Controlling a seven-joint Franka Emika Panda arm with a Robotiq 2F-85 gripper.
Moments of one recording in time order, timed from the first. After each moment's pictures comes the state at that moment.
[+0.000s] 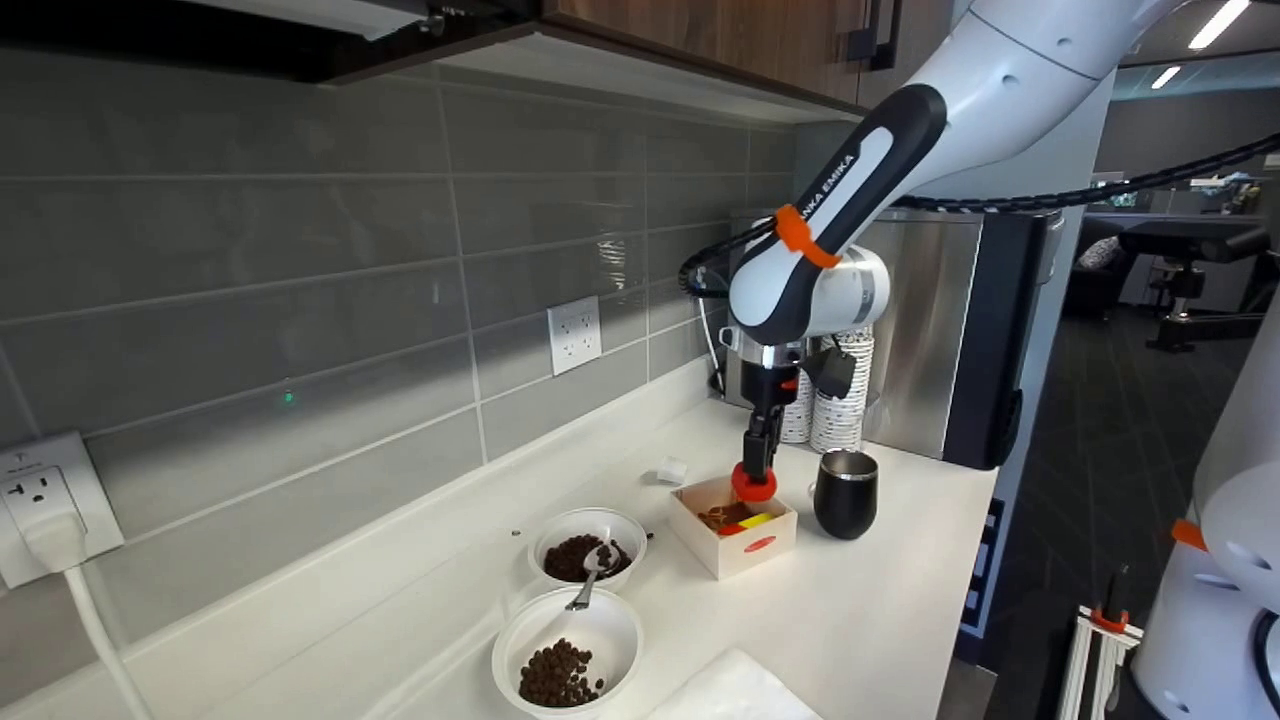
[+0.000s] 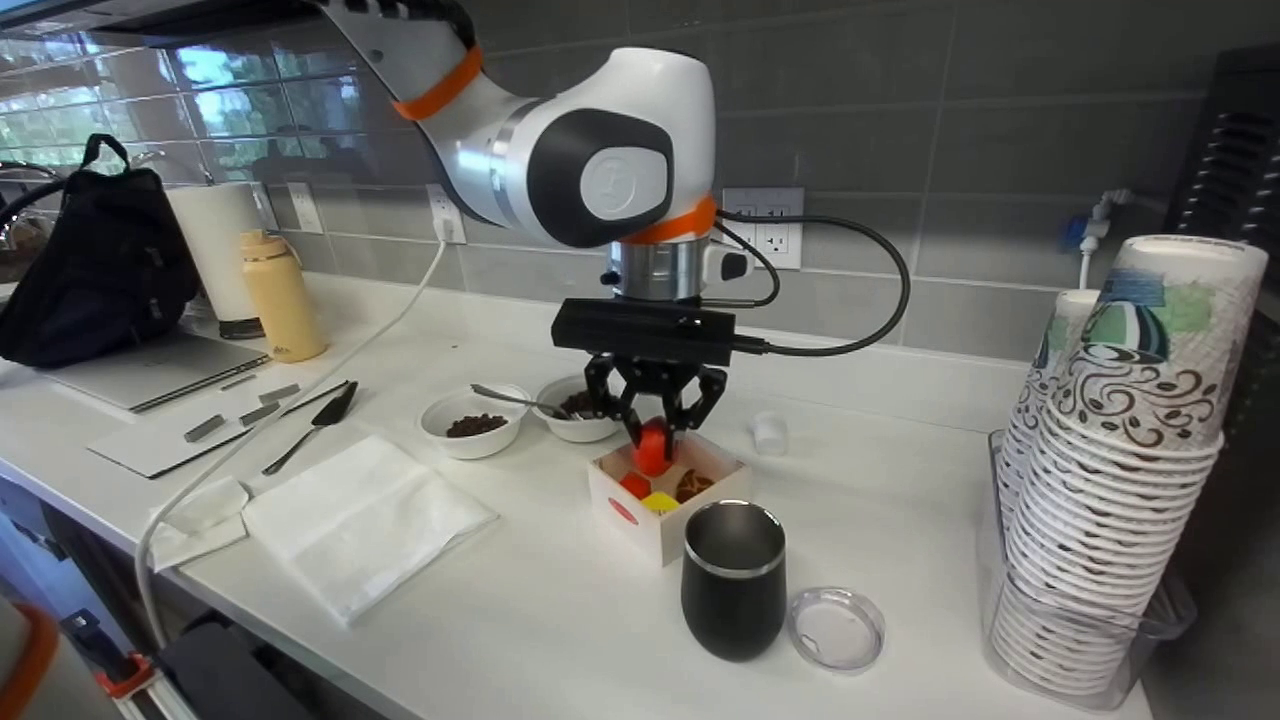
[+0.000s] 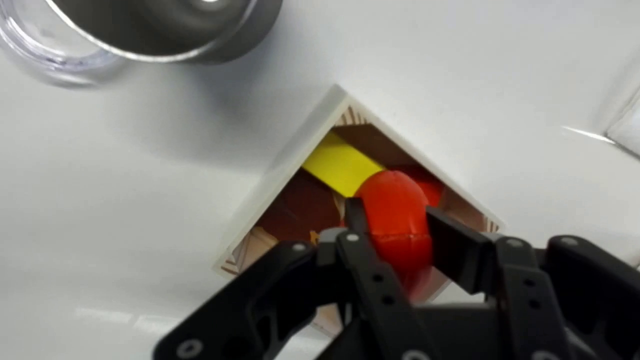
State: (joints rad) arm -0.13 -0.06 -0.07 -2.56 0.09 2.49 -0.61
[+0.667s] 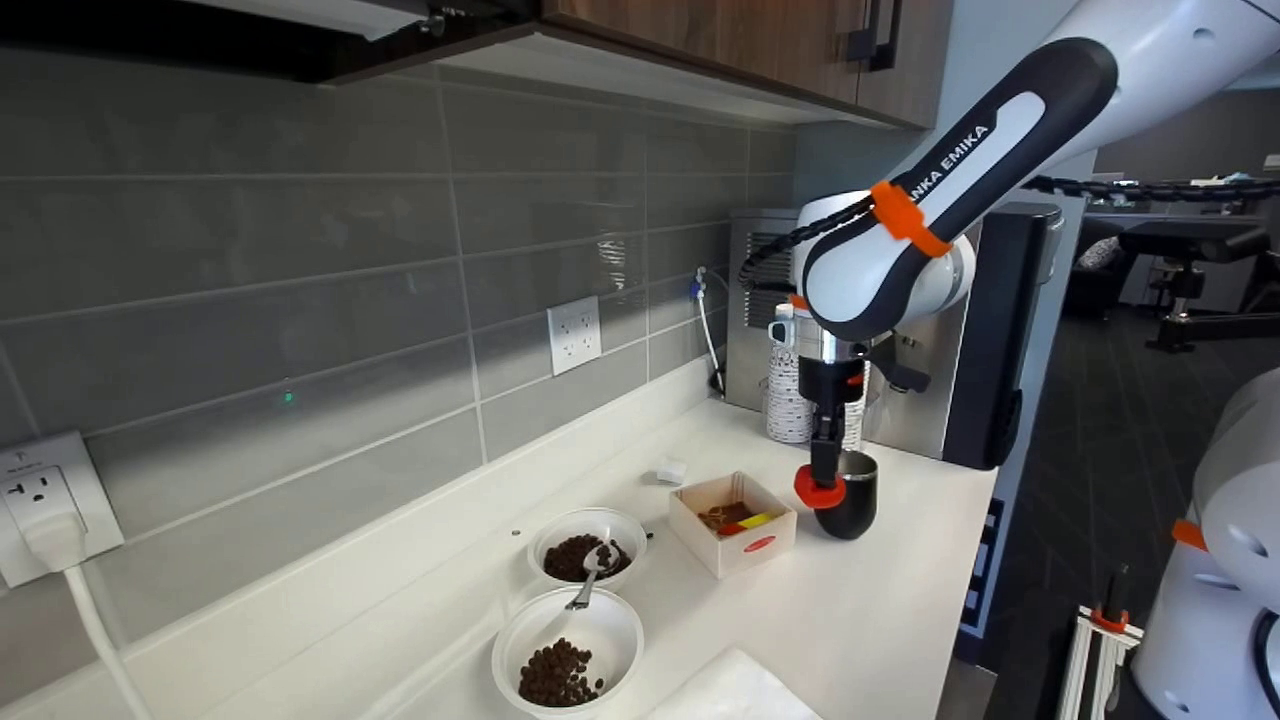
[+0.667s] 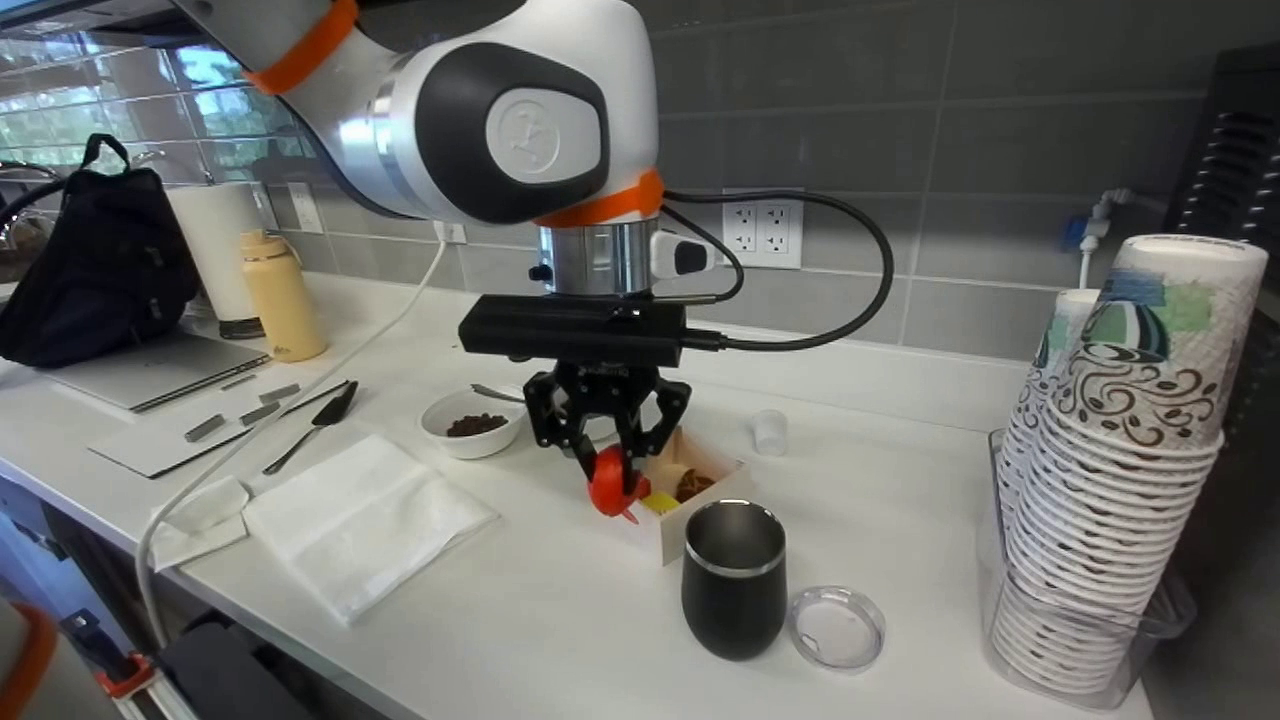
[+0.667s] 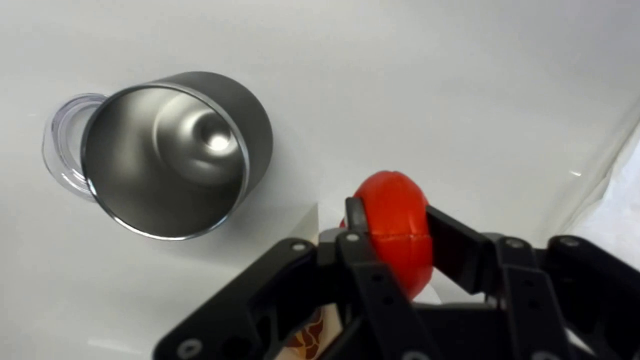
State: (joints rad) arm -0.13 -0.34 -0.12 -2.77 -0.09 2.38 -0.53
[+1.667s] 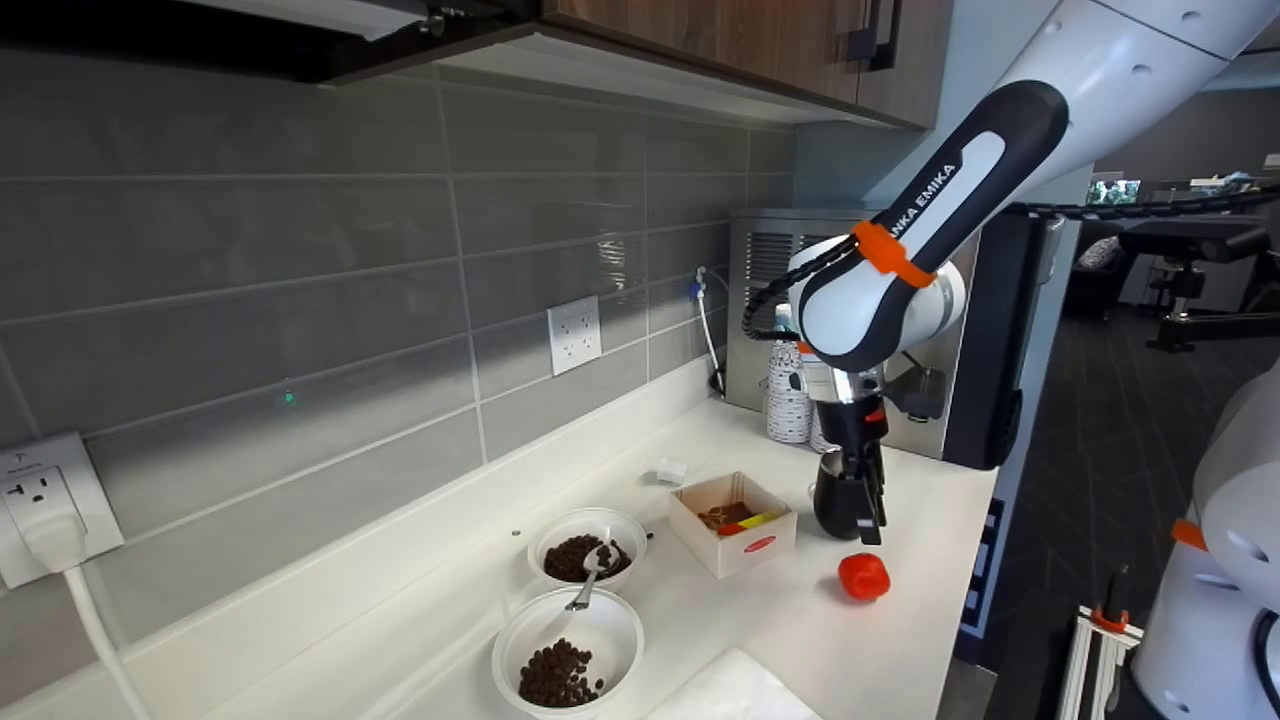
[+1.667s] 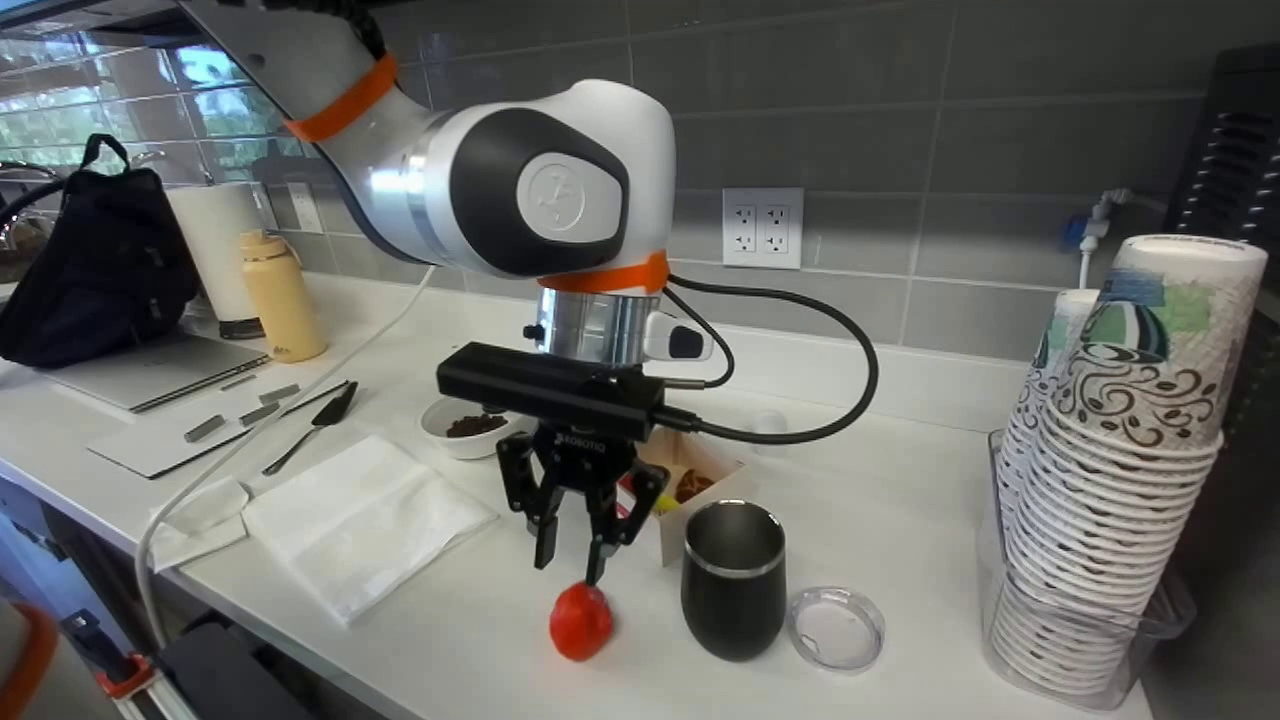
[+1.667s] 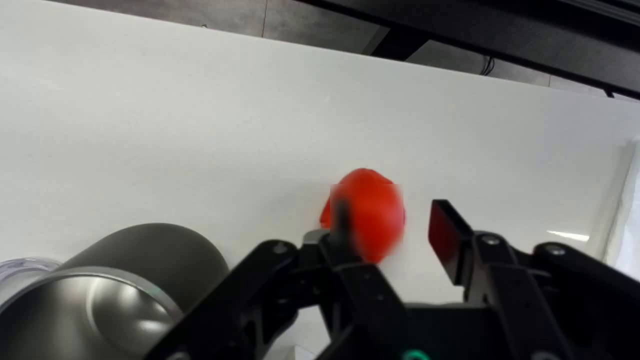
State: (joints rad) arm -0.13 -0.23 -0.14 -2.77 -0.12 2.25 -0.43
